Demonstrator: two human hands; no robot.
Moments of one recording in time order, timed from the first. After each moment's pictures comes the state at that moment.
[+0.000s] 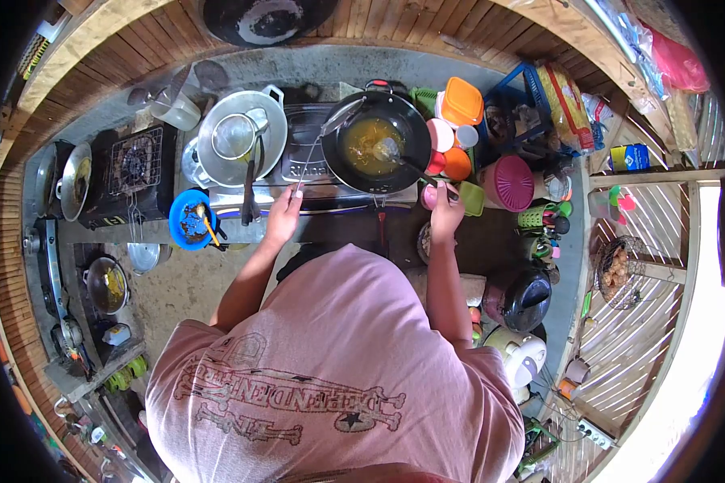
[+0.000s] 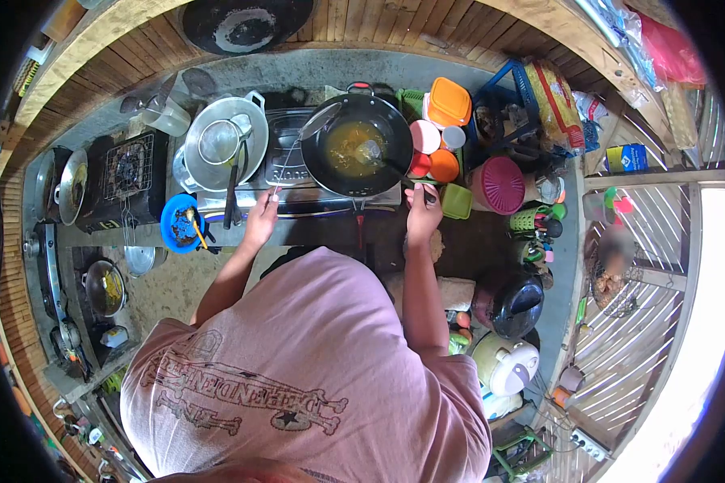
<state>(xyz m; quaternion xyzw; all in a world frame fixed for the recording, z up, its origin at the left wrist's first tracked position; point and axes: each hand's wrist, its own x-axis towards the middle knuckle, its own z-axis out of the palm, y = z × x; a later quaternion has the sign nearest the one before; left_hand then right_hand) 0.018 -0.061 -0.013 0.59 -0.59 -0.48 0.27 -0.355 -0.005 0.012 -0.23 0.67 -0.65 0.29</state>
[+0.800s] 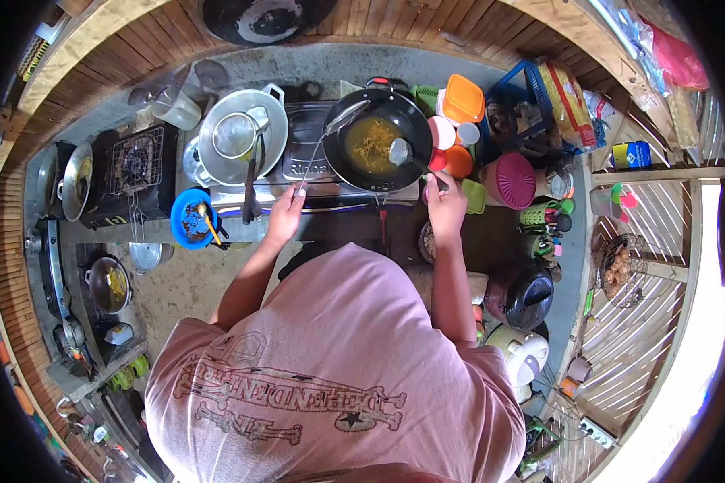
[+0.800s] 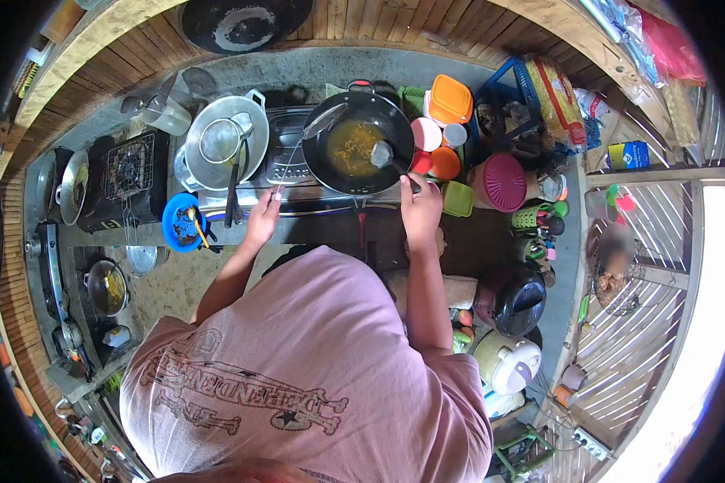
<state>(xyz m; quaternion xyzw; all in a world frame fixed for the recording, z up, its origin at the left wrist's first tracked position) 0.017 -0.061 -0.011 0.59 -0.59 -0.48 0.25 -0.340 -0.009 0.078 -0.44 0.79 -0.40 0.13</state>
